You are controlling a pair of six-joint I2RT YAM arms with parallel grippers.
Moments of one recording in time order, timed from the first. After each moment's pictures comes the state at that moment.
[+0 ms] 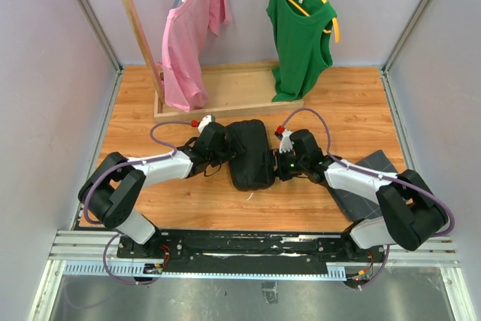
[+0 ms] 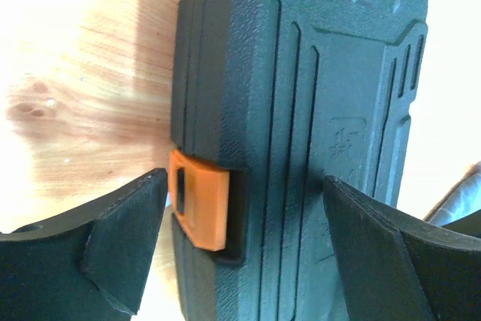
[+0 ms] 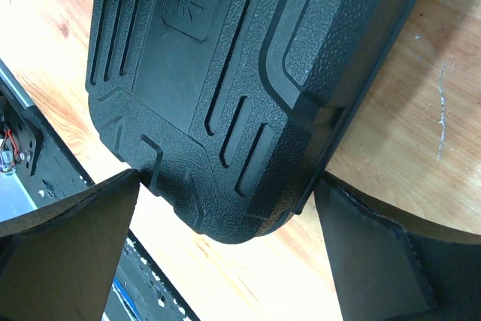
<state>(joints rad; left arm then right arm) -0.67 1.56 0.74 0.10 -0.18 -1.01 0.60 1.39 0.60 0.04 -0.43 0.42</state>
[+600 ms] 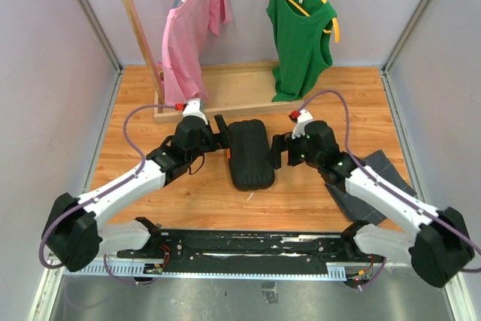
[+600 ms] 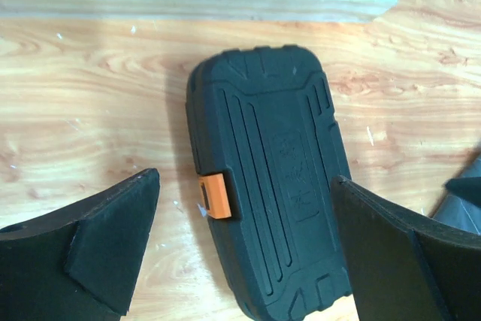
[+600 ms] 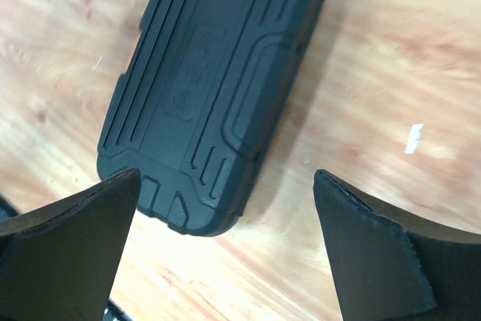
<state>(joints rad) -0.64 1.20 0.75 -0.03 -0.26 -0.65 0.61 1.14 0.70 -0.13 -0.15 0.28</state>
